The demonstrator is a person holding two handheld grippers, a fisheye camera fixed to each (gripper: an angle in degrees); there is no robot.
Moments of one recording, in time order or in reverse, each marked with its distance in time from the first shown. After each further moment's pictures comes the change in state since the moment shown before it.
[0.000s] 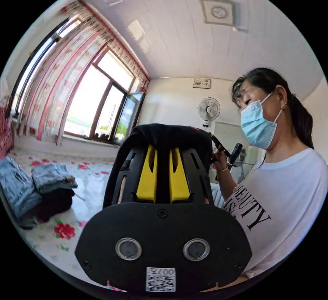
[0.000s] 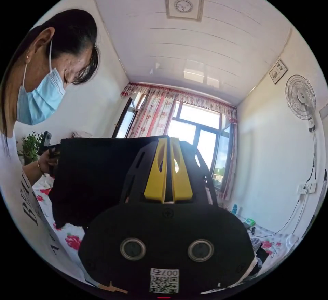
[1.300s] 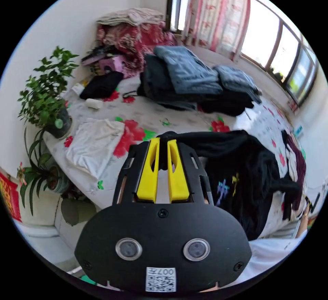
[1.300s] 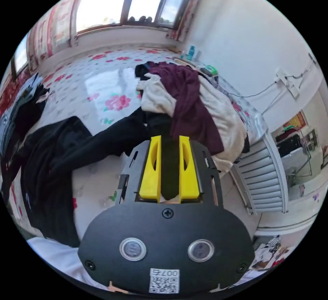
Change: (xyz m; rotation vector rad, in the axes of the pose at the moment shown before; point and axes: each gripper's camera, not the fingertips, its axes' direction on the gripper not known) left arm -0.323 0.316 -0.131 -0.687 -1.440 -0.651; right arm 0.121 0.540 0.317 -1.365 0.520 0.369
